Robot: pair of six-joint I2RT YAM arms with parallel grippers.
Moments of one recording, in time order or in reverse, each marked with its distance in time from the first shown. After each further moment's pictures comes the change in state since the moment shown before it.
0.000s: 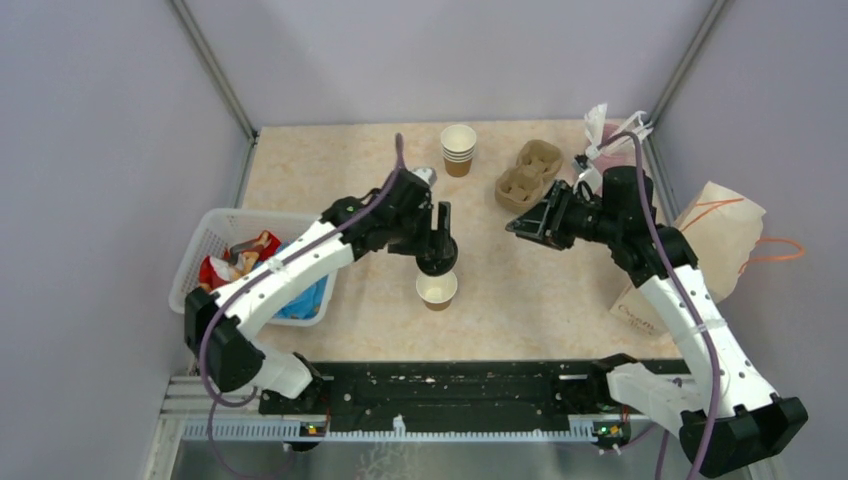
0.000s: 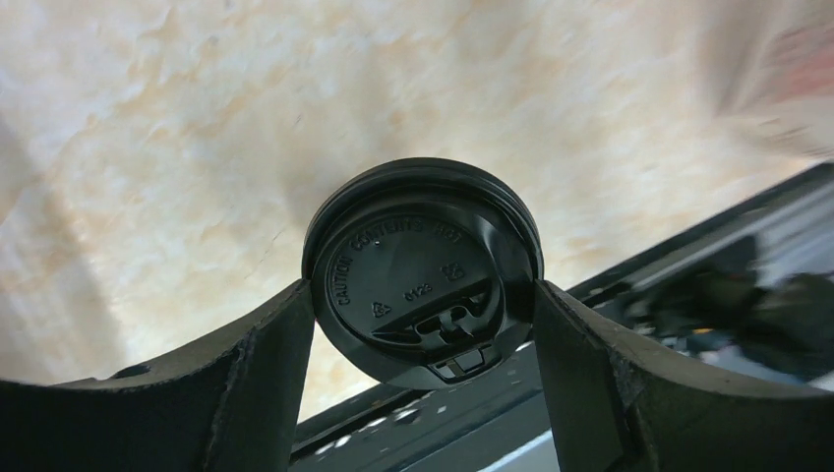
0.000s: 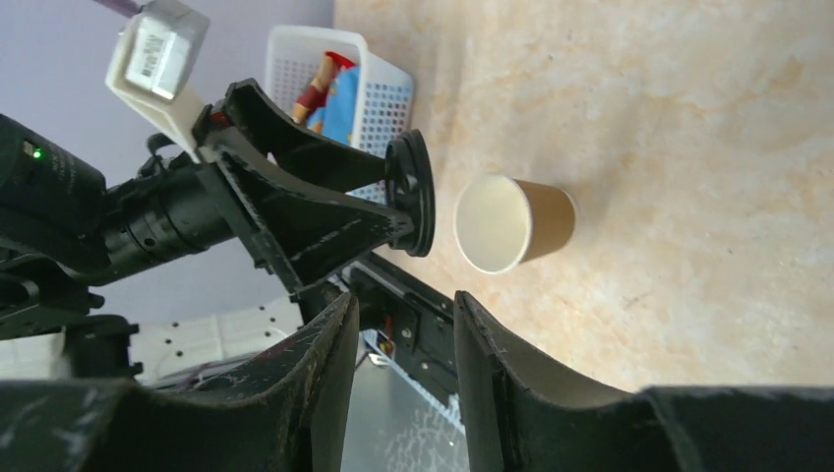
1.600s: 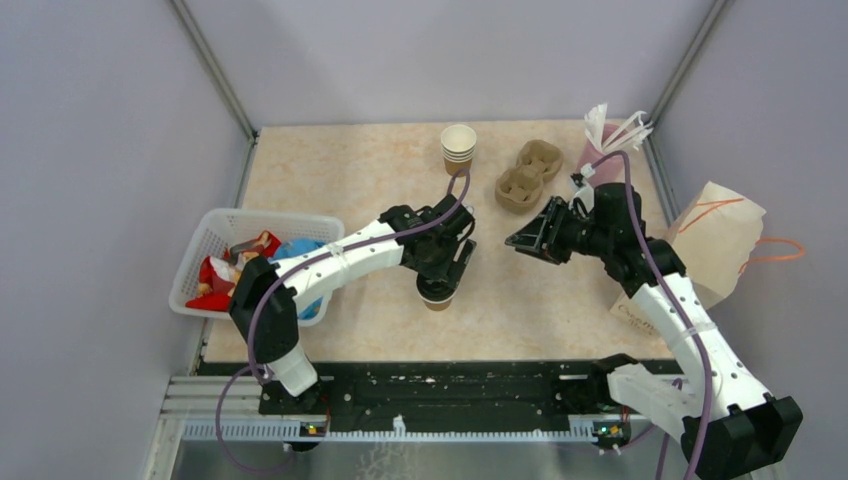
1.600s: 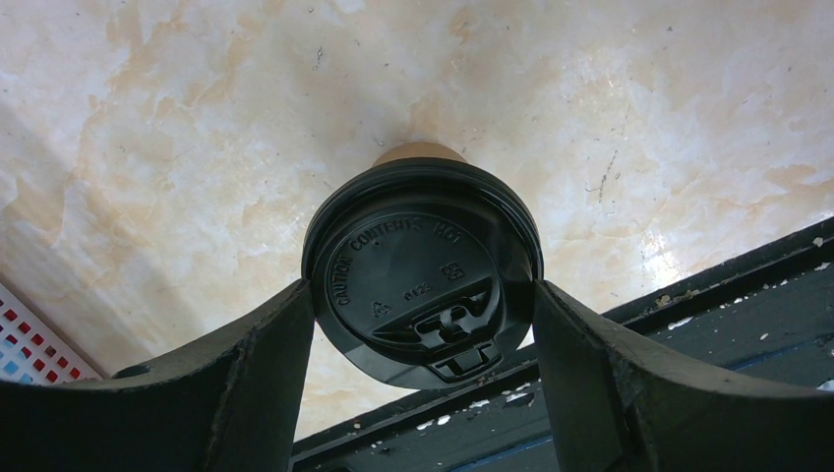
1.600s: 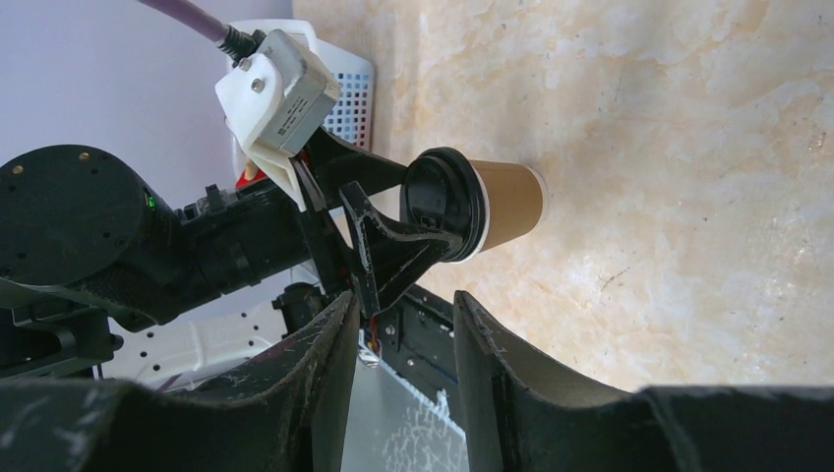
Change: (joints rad) left arm -0.167 0.273 0.047 -0.150 -0.167 0.206; right arm 0.000 -0.048 -0.172 0.044 0.032 0.020
